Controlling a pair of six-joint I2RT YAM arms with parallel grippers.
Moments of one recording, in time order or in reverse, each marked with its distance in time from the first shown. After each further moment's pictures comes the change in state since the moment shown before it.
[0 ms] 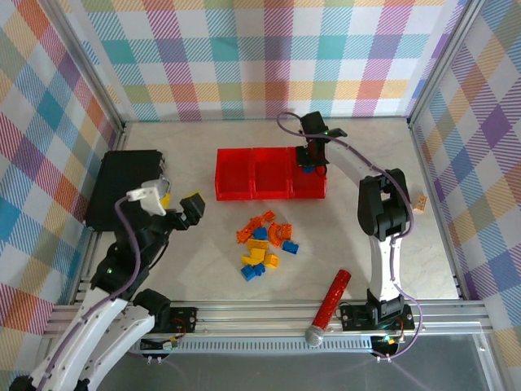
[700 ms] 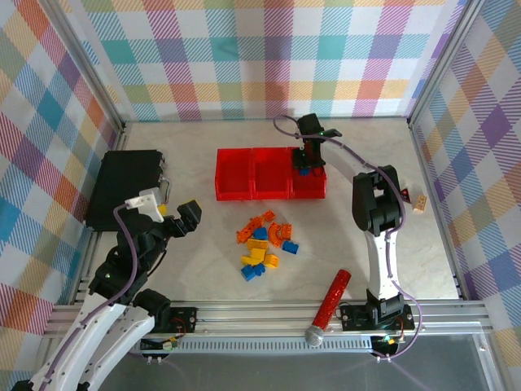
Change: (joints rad) left arm 0.000 0.001 -0.012 -0.129 -0.020 -0.055; right arm 0.000 0.071 0.044 -0.002 -0.035 -0.016
